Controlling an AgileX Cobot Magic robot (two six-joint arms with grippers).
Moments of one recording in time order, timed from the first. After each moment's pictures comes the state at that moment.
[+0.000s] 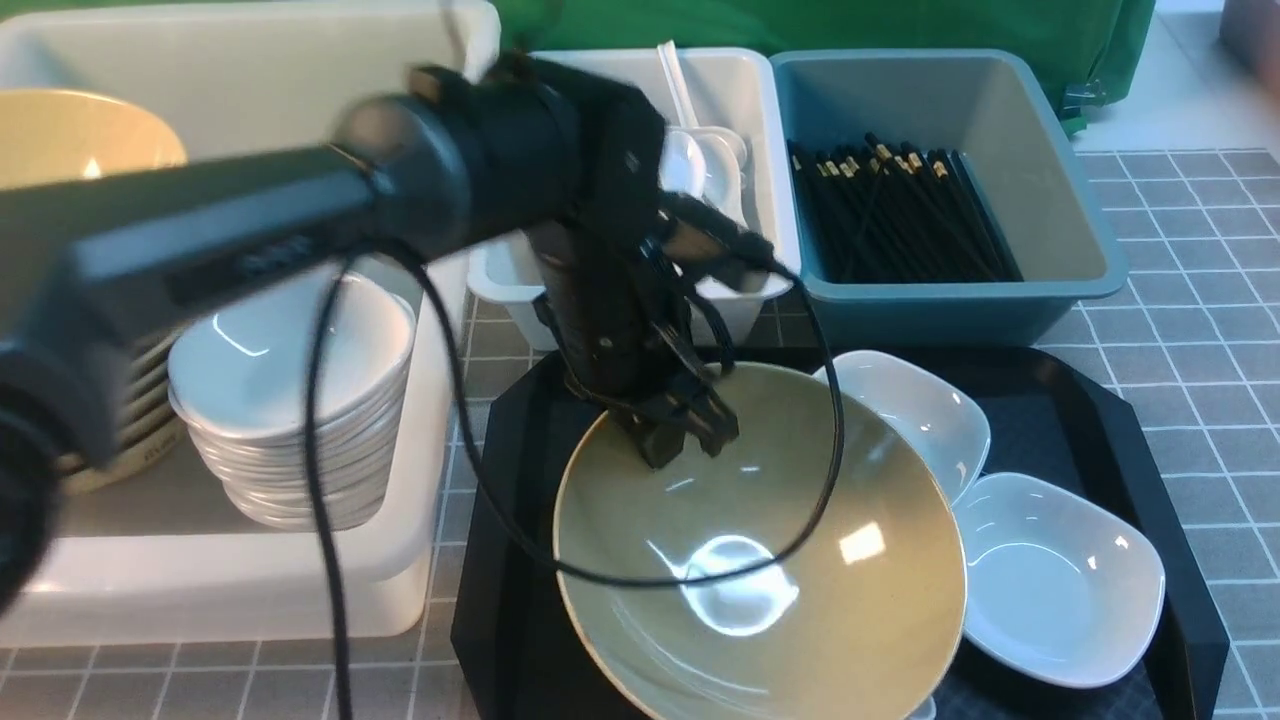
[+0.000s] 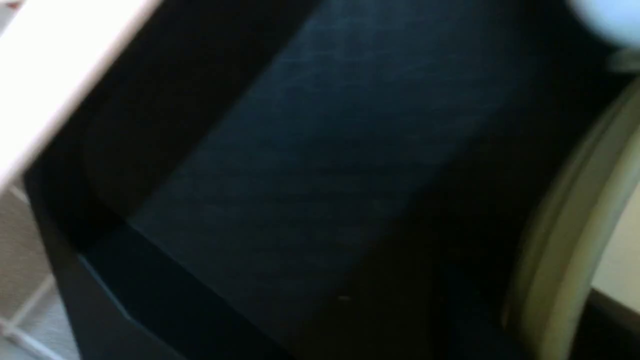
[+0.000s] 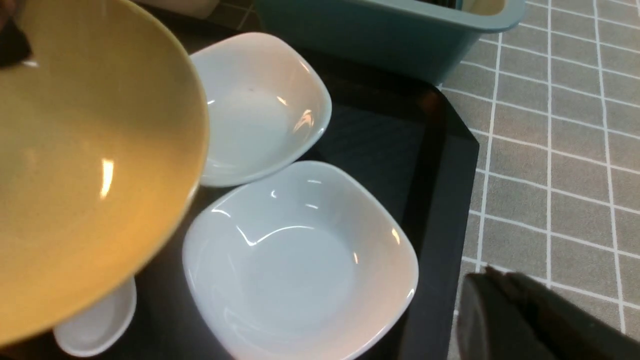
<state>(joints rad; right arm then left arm) 0.06 0.53 -0.39 0.18 0.53 -0.28 -0.58 1.93 -1.57 -0.15 1.08 0.27</state>
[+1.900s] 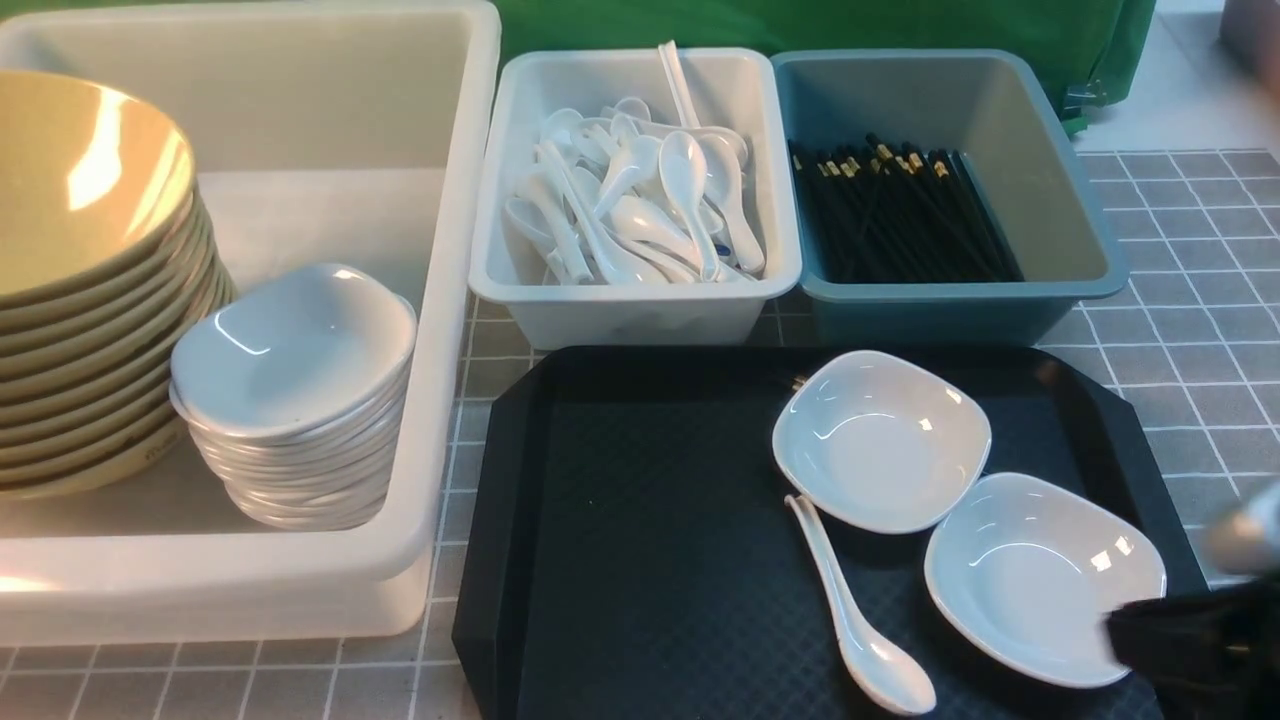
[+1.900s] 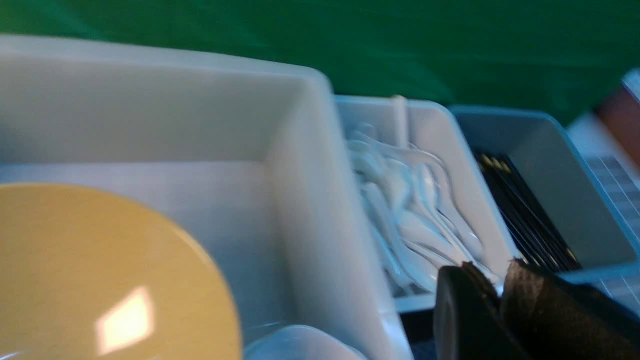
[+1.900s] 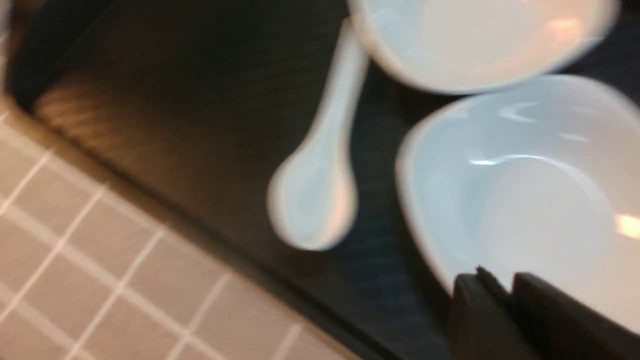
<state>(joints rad) 0.36 0.87 -0.46 0.40 0.56 -0.40 0.35 1.24 -1.52 -0.78 1.14 0.52</state>
